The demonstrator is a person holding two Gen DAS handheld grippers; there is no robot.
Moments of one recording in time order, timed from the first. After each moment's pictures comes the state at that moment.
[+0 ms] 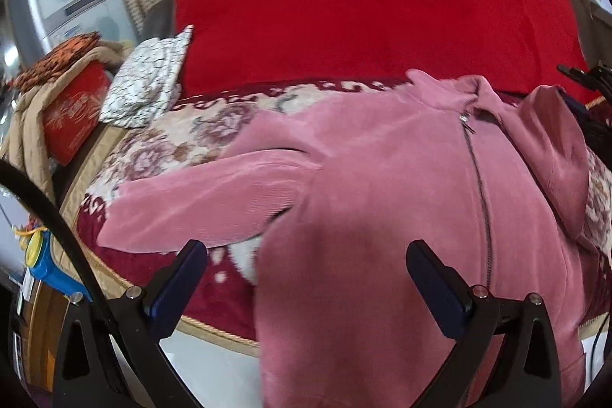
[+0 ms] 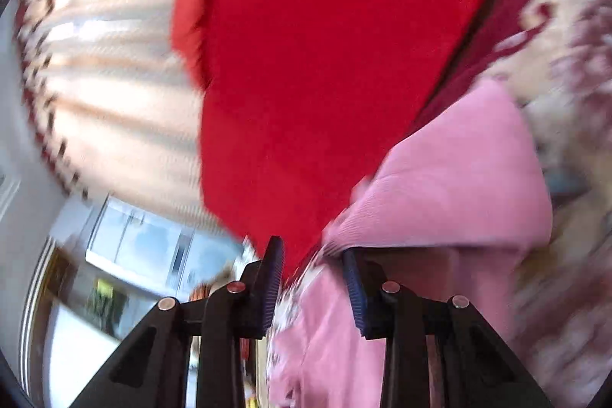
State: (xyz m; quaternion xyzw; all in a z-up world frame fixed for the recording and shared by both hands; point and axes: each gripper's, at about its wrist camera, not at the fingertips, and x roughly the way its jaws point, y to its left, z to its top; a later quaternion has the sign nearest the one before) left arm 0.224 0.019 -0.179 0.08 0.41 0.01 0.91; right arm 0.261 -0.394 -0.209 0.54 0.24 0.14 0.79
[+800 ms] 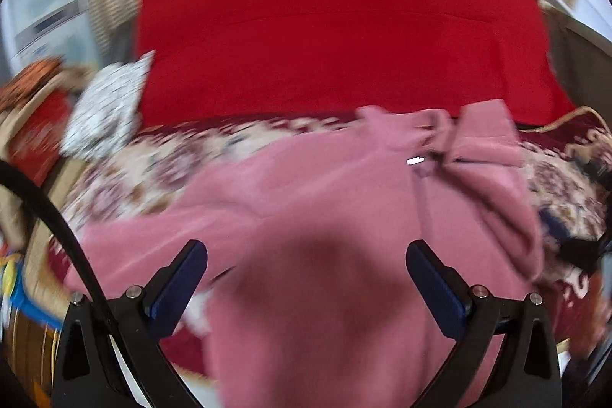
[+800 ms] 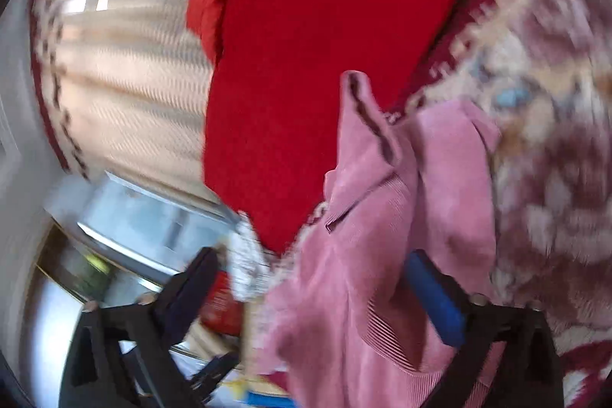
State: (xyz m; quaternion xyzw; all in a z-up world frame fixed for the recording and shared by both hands) left arm 0.266 -0.040 -0.155 0.08 0.38 -0.09 0.92; right arm 0.191 -0.359 -0.244 0.55 0.24 0.14 0.79
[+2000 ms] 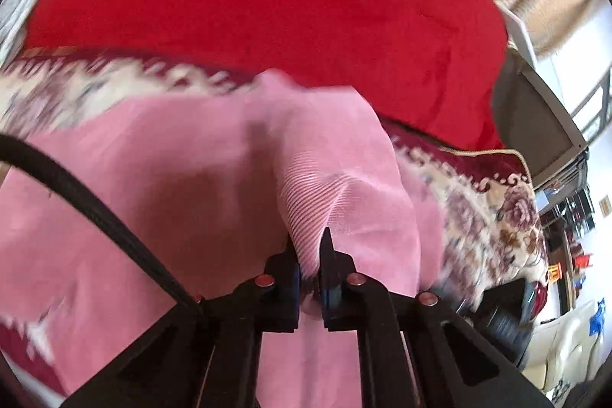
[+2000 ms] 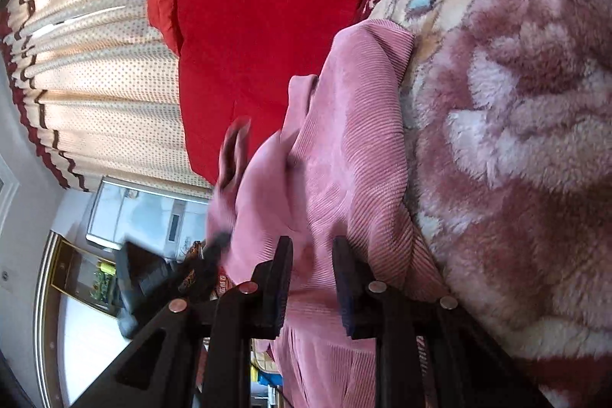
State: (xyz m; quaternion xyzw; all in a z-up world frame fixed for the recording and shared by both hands) left arm 0.332 -0.047 -0.203 -0.11 0.49 -0.23 0.83; right arm 0.202 -0.365 -0.321 0.57 0.29 0.16 0.75
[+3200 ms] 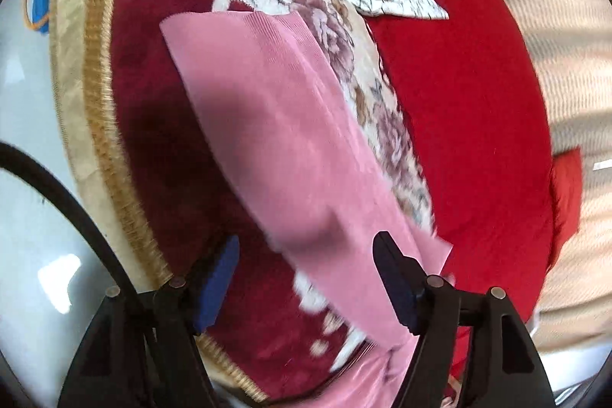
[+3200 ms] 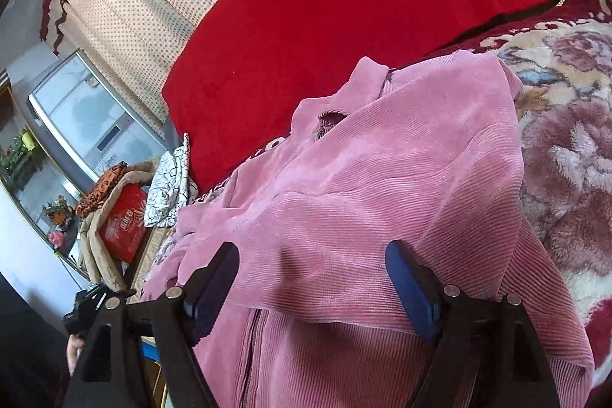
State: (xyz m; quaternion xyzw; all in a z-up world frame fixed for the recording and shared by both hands) left arm 0.262 0.308 -0.296 -0.53 0.38 0.06 0.76; right arm 0.204 -0.262 -0.269 0.30 0.30 0.10 0.90
